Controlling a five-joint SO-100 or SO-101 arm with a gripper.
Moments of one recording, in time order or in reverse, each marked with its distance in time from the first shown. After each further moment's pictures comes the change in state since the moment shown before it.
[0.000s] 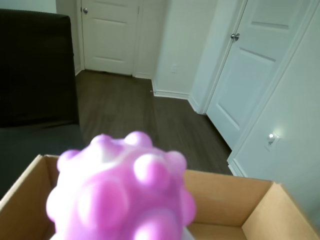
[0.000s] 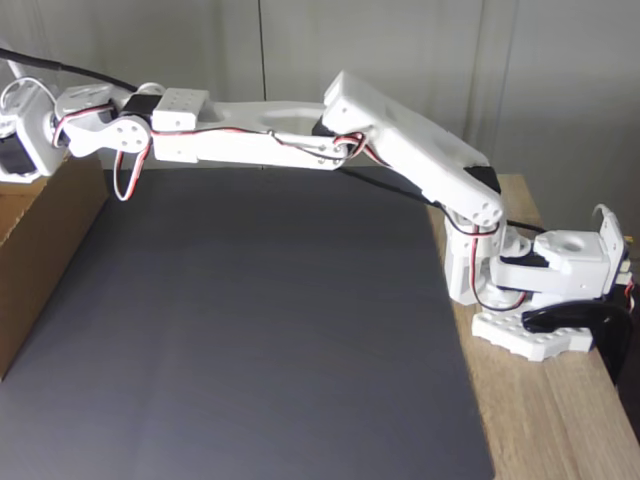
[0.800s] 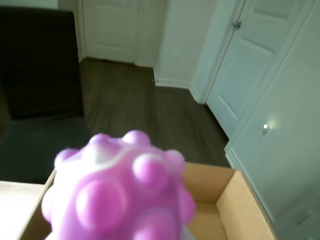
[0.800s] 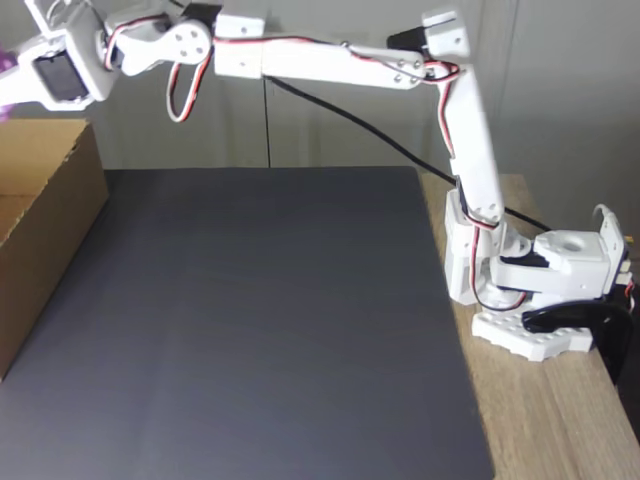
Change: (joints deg) arm -0.2 36.8 37.0 2.9 -0.4
